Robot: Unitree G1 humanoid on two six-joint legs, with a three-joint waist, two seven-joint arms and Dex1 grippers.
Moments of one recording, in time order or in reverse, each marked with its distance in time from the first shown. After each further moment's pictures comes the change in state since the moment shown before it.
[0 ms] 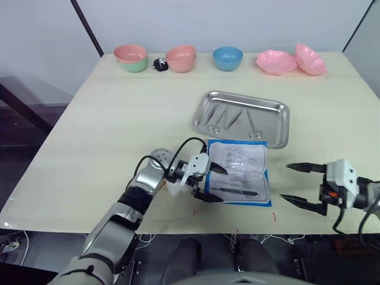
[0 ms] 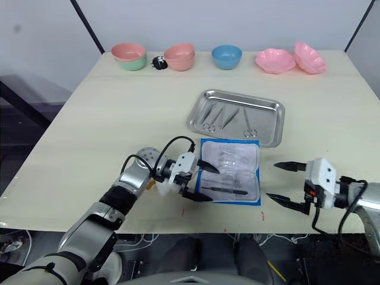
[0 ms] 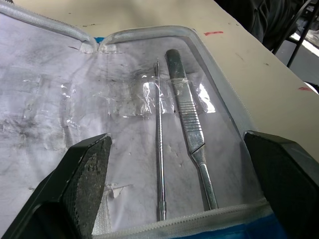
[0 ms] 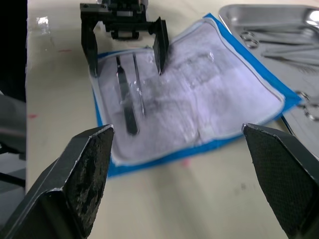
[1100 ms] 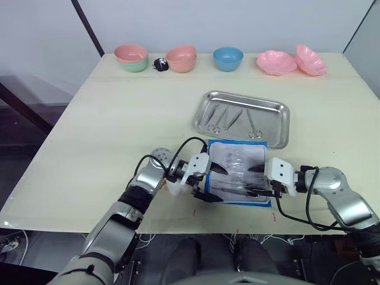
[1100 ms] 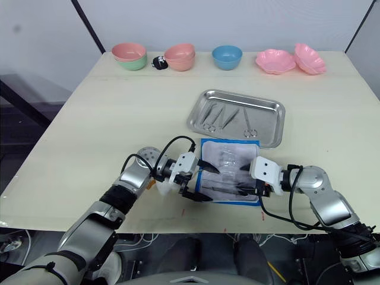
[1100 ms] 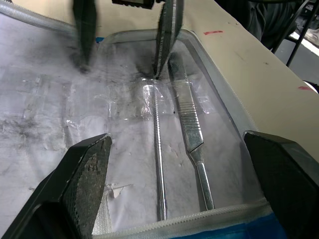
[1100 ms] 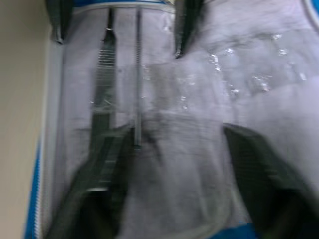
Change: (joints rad) left arm -0.009 0.000 -0.005 0.009 0.001 -0.001 -0.001; right arm -0.298 0.084 0.426 0.141 -0.325 0.028 -0.133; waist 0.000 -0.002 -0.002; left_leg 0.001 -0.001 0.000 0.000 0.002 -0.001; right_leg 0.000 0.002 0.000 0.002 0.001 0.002
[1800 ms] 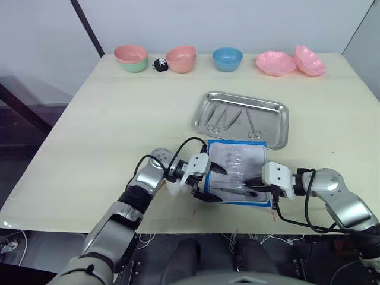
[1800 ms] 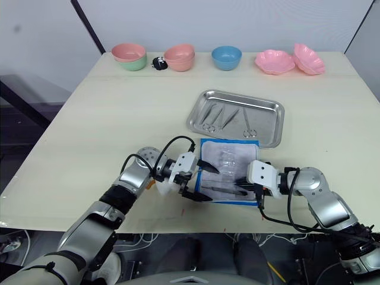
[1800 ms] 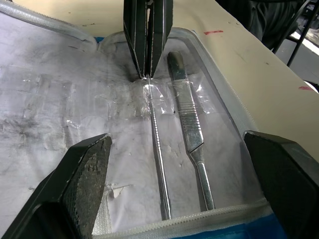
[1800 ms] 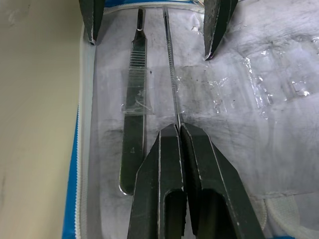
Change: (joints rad) left arm 0.000 0.002 0.000 0.001 0.000 0.000 0.000; right arm 0.004 -0.011 0.017 -0.048 0.012 0.056 0.043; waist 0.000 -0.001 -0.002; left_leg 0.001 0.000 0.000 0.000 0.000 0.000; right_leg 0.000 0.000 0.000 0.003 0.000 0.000
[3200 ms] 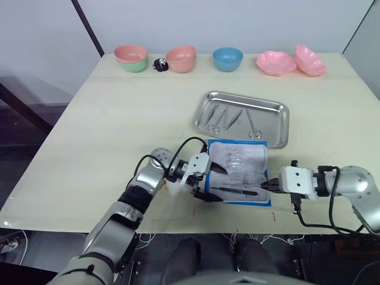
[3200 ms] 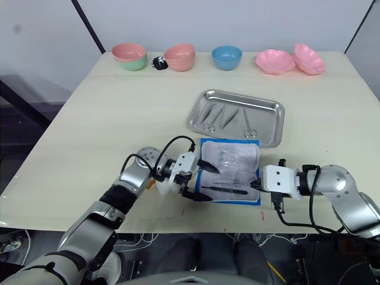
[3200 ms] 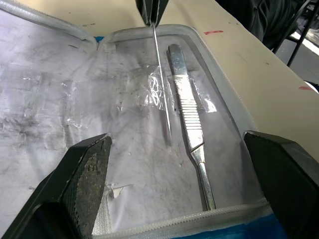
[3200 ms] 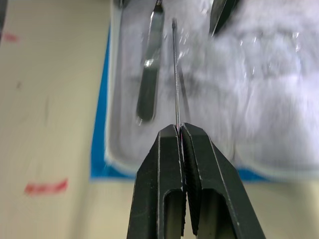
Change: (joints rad) left arm 0.000 -0.002 0.000 0.000 0.000 0.000 0.000; right arm 0.107 -0.218 -0.133 -0.115 0.012 -0.106 0.055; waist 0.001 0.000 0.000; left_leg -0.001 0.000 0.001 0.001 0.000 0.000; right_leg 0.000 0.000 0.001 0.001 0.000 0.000
